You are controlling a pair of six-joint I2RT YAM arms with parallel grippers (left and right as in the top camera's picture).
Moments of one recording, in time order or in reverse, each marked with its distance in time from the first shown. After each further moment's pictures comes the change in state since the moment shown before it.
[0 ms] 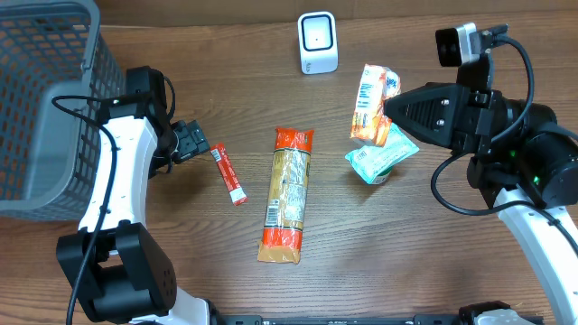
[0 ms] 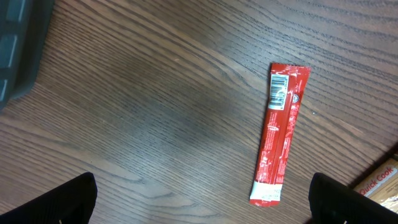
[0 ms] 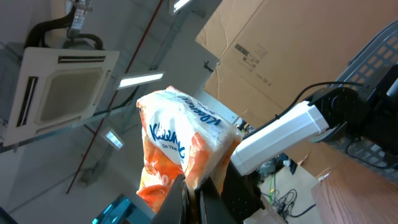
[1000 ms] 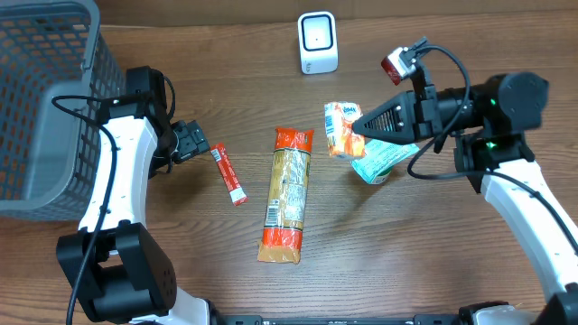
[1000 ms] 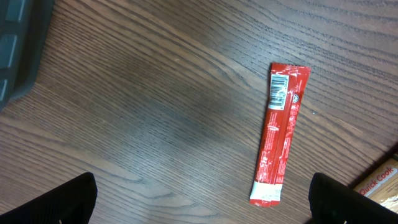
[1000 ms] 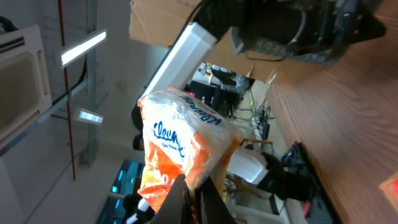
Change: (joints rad) left arm 0.000 0.000 0.000 0.000 0.000 0.000; right arm 0.000 0.141 0.000 -0.633 -0.401 -0.492
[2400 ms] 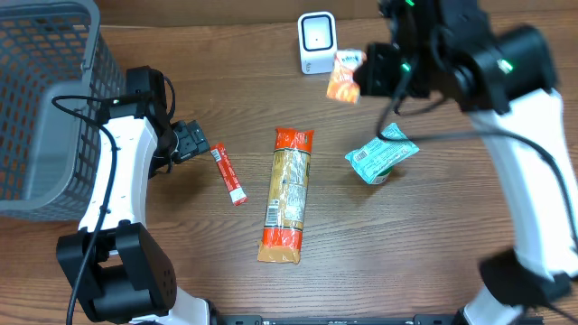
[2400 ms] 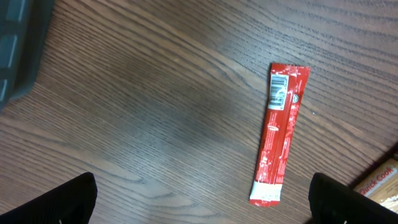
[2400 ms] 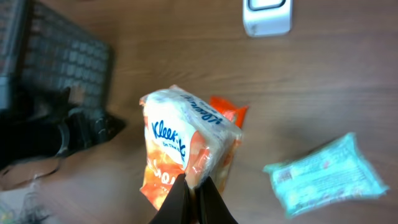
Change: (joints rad) left arm 0.000 0.000 0.000 0.000 0.000 0.000; right arm 0.254 0.400 1.320 -2.217 1.311 -1.181
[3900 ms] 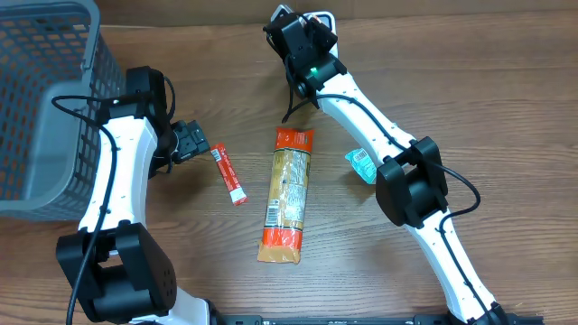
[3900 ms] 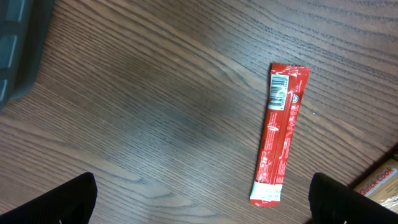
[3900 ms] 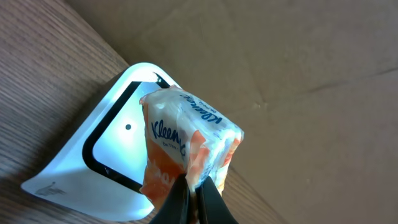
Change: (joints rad) left arm 0.000 0.000 0.000 0.000 0.000 0.000; right arm 0.148 0.739 0.084 0.924 0.922 -0.984
